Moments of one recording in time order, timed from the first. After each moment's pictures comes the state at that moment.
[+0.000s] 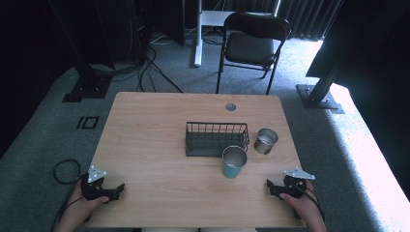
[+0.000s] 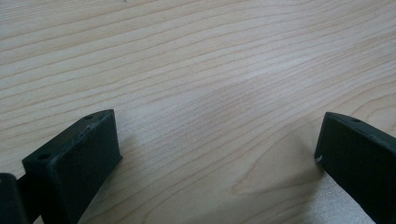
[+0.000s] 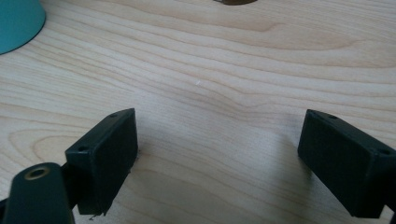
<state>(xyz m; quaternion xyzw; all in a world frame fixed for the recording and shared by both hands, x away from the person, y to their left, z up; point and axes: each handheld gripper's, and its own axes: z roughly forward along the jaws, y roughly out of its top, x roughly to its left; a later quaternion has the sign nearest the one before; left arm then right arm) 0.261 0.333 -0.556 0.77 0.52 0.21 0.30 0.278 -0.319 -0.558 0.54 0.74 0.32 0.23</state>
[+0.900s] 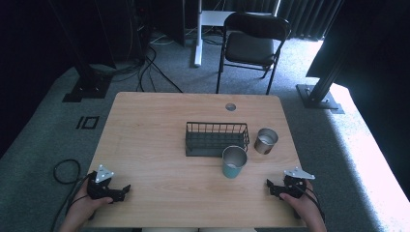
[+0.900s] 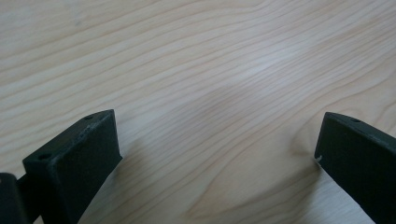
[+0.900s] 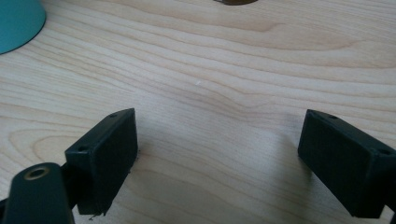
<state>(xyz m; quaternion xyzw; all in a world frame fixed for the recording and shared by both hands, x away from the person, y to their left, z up) 0.265 0.311 -0.552 0.80 0.48 0.20 0.31 0.279 -0.319 -0.558 0.54 0.75 0.32 0.23</state>
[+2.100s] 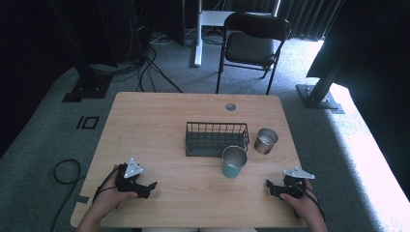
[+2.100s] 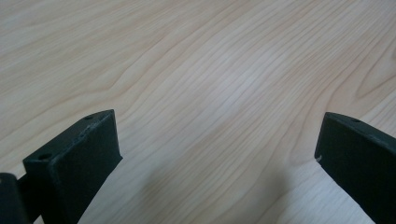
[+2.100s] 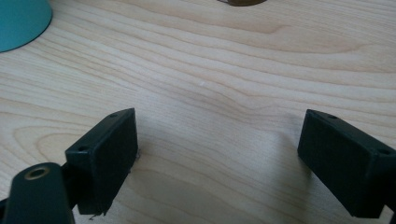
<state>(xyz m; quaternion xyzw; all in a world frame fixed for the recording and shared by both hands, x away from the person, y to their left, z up) 0.287 0.231 -0.538 0.84 0.37 0.19 0.35 0.280 -0.320 -0.558 0.53 0.75 0.32 0.22</state>
